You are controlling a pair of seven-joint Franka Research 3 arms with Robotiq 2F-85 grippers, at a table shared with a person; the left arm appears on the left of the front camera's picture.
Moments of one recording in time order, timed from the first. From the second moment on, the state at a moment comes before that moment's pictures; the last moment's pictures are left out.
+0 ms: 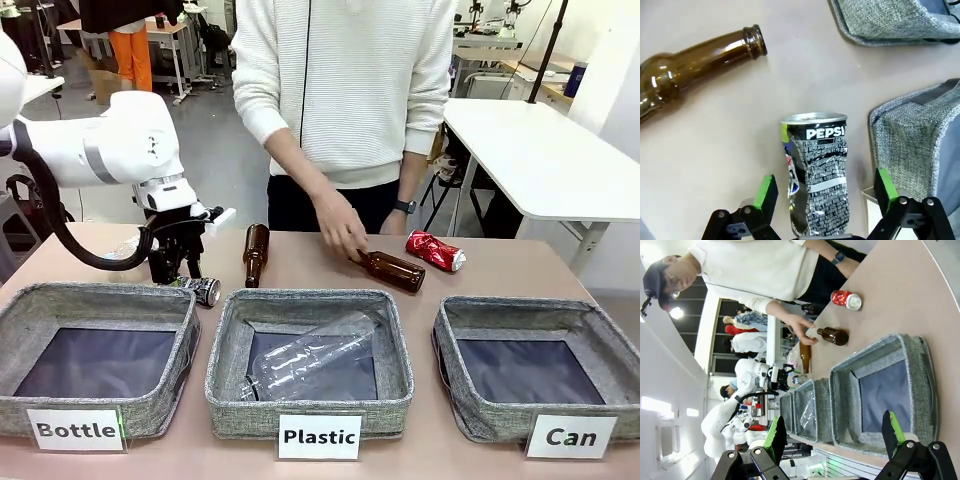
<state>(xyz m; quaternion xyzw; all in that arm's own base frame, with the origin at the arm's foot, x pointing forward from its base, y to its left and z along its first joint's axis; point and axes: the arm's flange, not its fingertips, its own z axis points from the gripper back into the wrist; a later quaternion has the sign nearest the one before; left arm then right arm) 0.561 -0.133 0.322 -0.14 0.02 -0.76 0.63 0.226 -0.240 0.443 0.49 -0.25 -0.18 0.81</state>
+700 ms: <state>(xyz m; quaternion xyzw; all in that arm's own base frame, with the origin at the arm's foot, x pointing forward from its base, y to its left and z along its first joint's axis) 0.571 -0.136 0.315 -0.12 0.03 -0.75 0.65 0.226 -0.240 0.443 0.49 -0.25 -0.18 0.81</state>
